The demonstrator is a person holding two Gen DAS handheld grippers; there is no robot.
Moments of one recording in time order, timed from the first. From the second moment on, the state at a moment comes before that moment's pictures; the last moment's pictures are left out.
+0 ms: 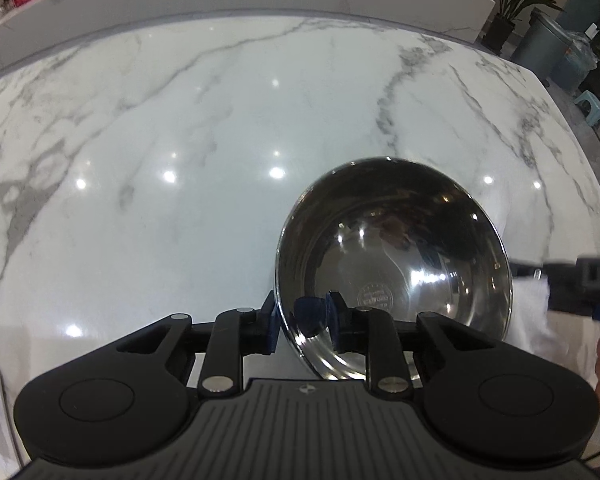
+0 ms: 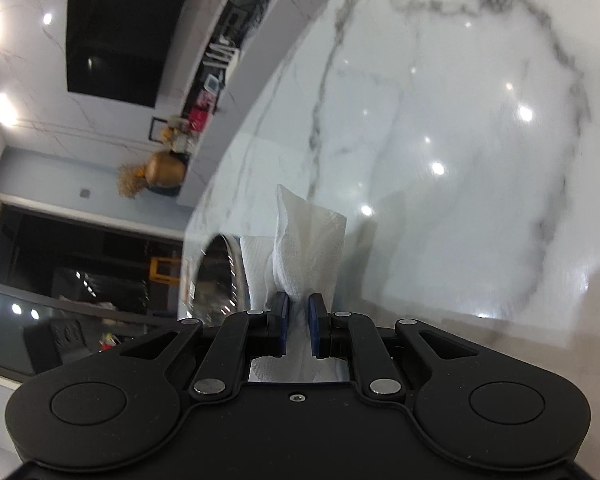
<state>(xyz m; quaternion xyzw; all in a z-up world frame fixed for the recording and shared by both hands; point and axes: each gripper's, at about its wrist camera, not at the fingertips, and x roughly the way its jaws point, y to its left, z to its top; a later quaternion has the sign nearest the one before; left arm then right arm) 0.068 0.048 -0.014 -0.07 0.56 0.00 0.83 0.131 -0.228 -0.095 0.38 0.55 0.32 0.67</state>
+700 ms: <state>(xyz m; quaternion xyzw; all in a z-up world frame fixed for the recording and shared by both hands) 0.055 0.049 -0.012 -0.12 0.58 0.05 0.81 0.126 -0.223 -0.066 0.32 0.52 0.31 0.73</state>
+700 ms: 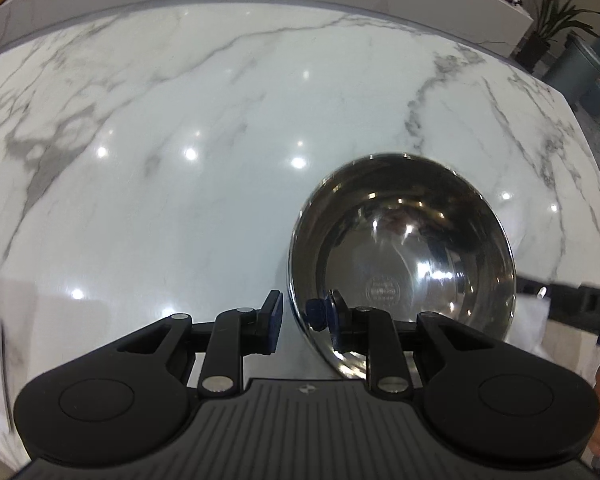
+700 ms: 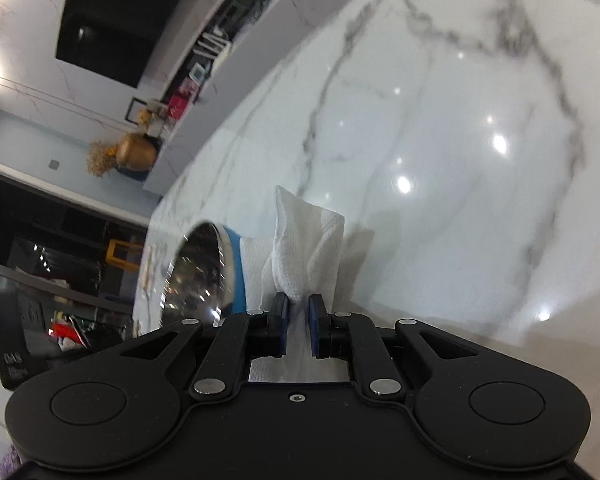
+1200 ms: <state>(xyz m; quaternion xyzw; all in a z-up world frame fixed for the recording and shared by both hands) 0.052 0.039 -0.013 -0.12 0.59 0.06 0.80 0.134 -0.230 -0.059 0.36 0.49 0.35 0.72</state>
